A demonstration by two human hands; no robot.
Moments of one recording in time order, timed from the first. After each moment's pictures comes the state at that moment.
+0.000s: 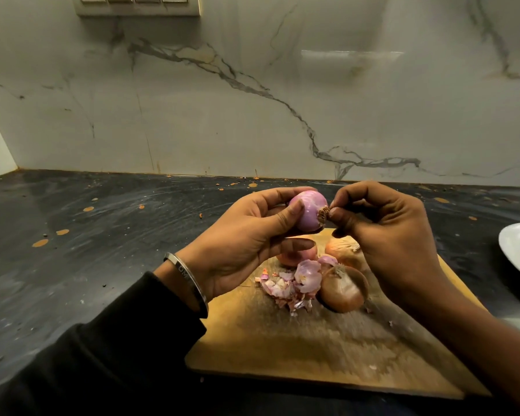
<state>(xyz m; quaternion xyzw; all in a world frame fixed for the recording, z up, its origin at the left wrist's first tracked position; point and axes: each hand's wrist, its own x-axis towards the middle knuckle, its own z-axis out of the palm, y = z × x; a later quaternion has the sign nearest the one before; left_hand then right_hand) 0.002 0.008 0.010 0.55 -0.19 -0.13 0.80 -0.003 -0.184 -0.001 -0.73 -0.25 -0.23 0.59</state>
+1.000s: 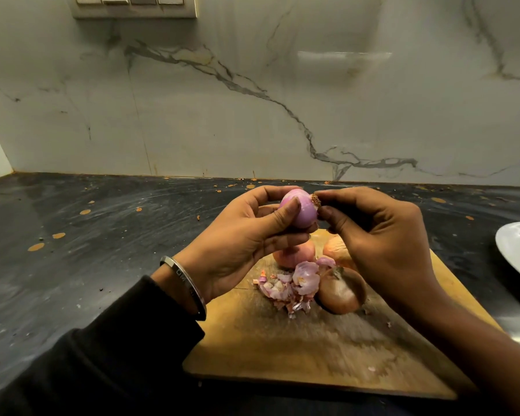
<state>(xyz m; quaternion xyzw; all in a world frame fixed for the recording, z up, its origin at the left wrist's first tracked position) -0.002 0.006 0.013 0.56 -0.17 -0.10 0.81 -0.005 -0.181 -0.005 -0.77 -0.25 -0.33 0.49</state>
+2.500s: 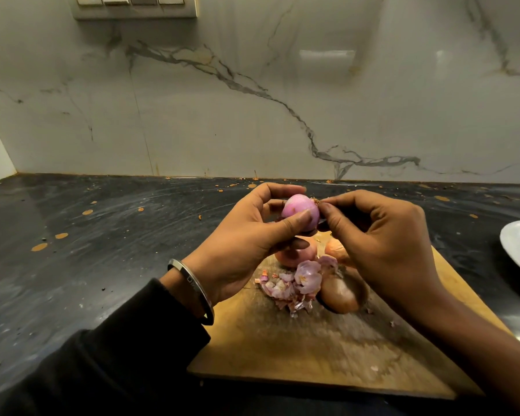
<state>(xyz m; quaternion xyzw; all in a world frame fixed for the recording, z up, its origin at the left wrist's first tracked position) -0.003 0.001 0.008 0.62 -0.18 -0.06 0.76 -0.007 -0.180 -0.005 -0.80 -0.23 -0.35 0.44</state>
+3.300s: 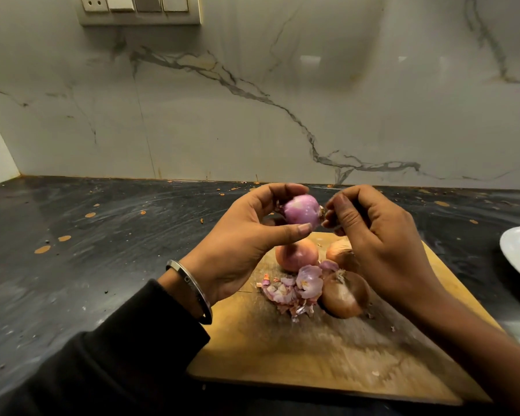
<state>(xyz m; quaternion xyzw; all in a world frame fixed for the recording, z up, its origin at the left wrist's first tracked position) 0.001 0.005 0.009 0.63 -0.20 -0.03 0.75 -0.002 -0.181 -0.002 -0.81 -0.20 -0.29 0.47</state>
